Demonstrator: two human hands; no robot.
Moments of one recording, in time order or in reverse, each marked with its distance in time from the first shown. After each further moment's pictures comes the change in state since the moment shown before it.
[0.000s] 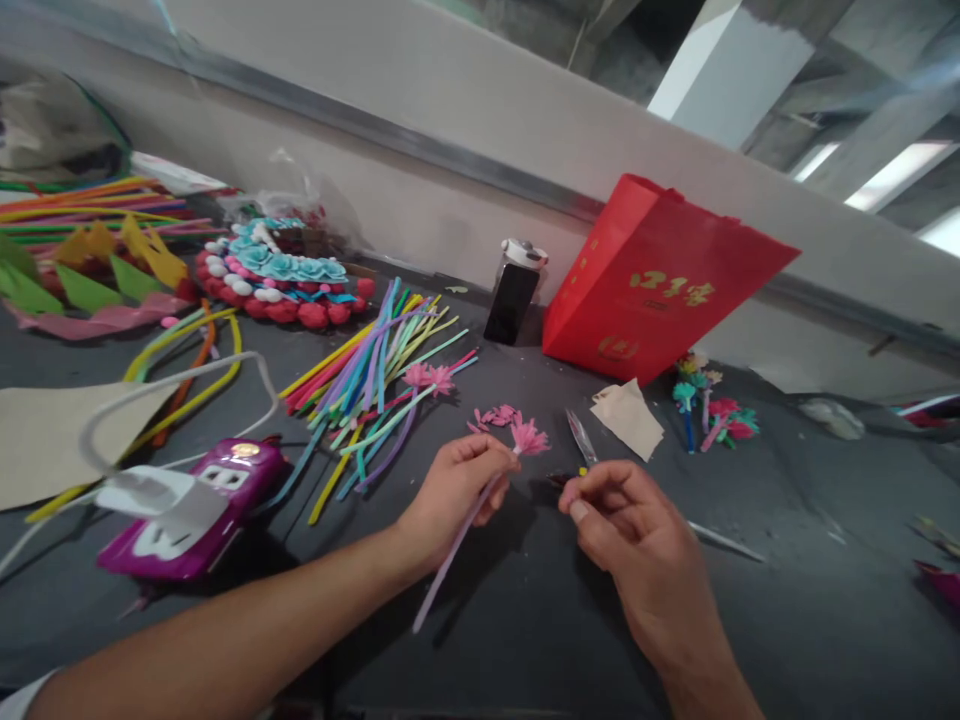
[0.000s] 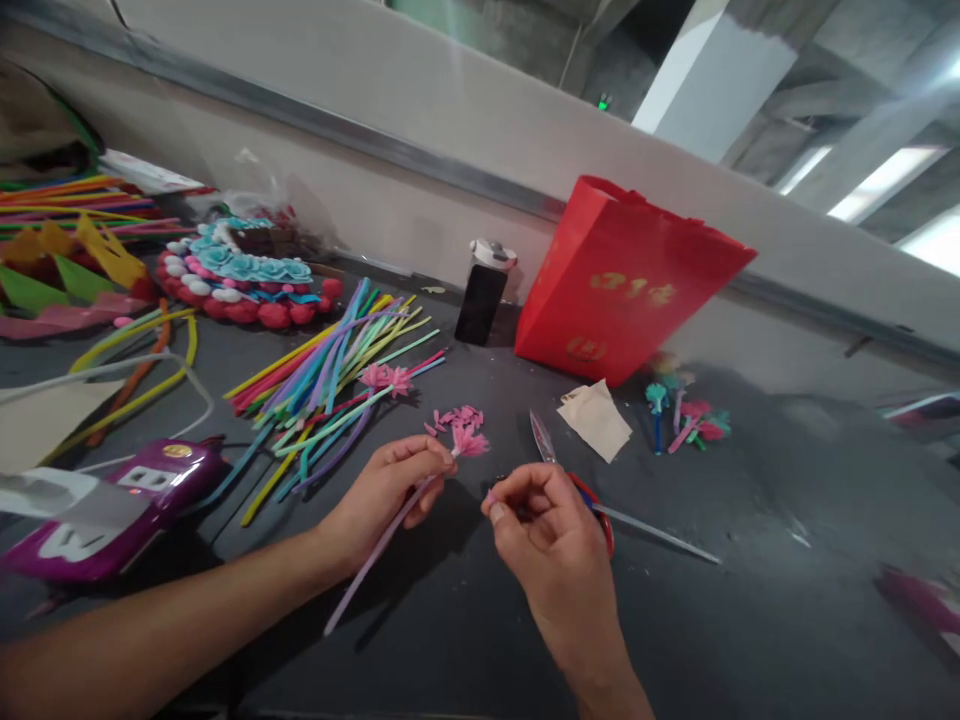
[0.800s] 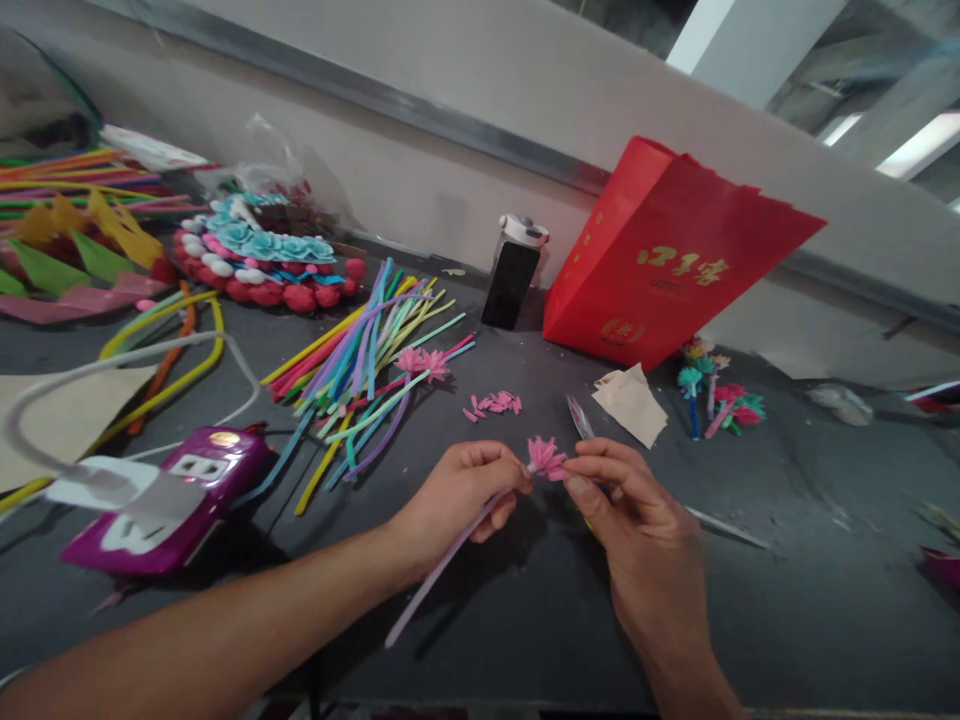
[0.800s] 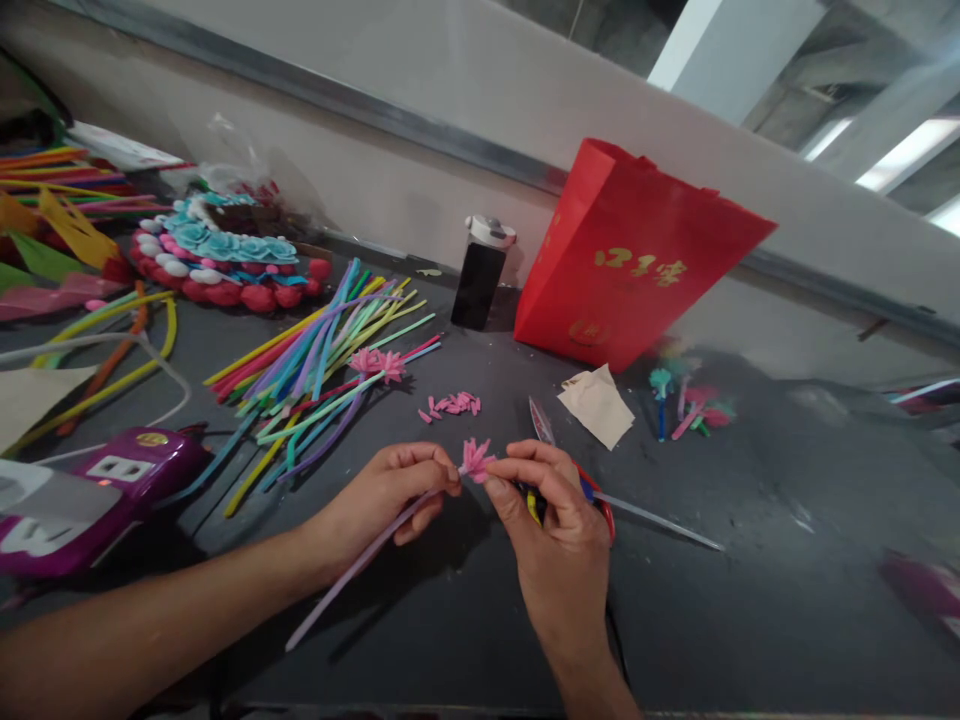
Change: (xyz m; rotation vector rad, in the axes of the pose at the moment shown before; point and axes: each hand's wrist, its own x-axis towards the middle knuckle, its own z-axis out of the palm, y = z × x) left_hand -0.003 -0.003 0.004 0.092 -0.140 -0.143; right_hand 0.007 0.014 0.002 -0.263 0.204 -0.243
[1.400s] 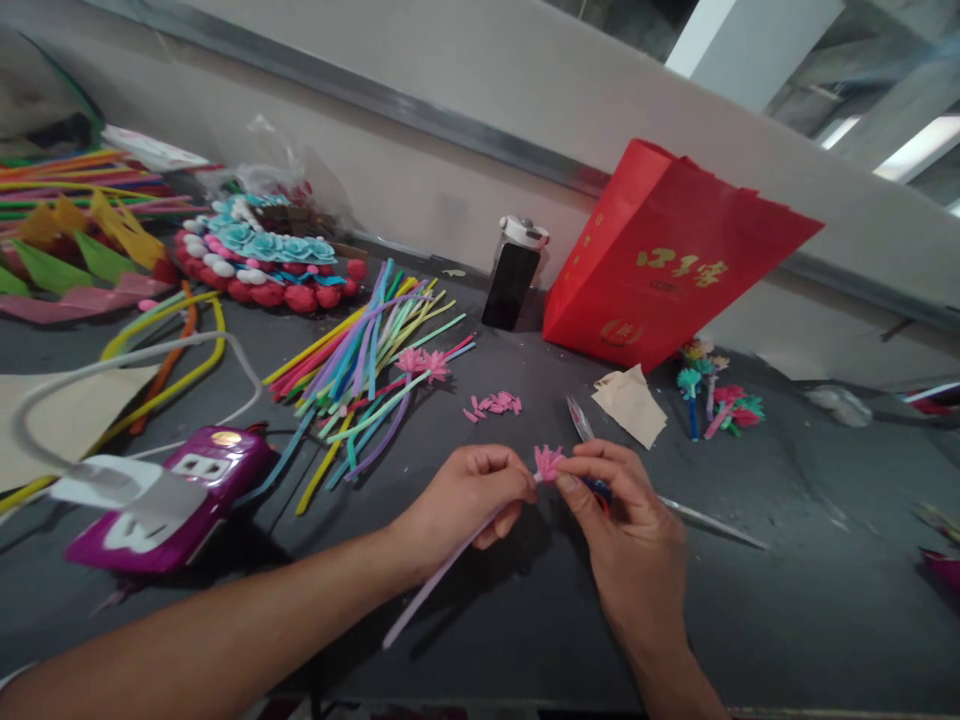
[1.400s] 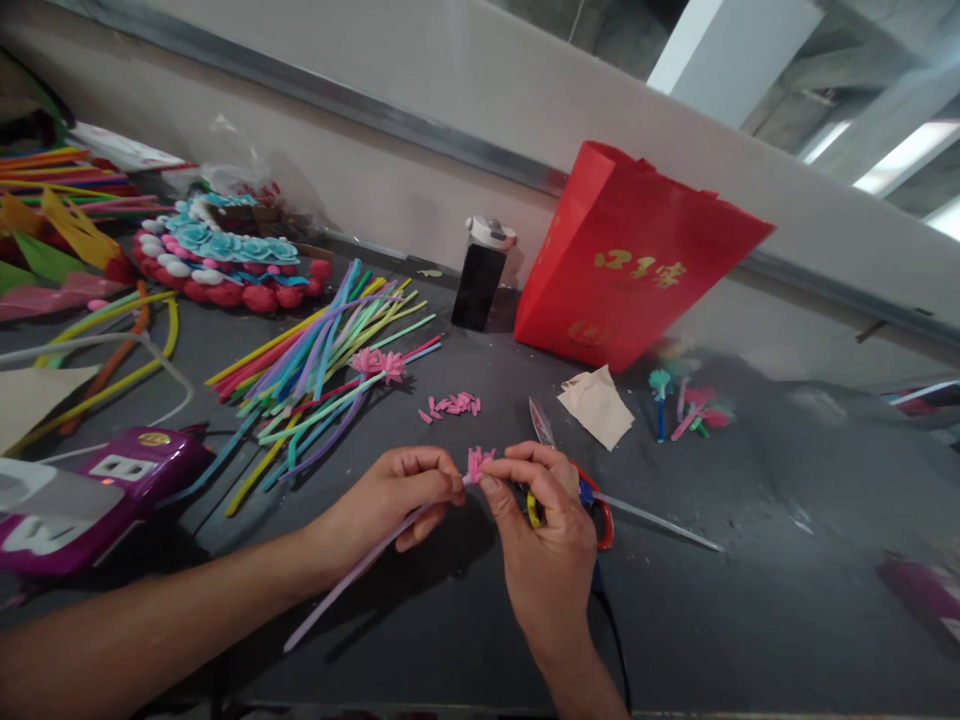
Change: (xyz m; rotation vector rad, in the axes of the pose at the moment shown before) left_hand -0.003 -0.002 0.002 0.010 -0.048 0.019; right_hand -0.003 0.003 0.007 -0.174 0.038 -0.114
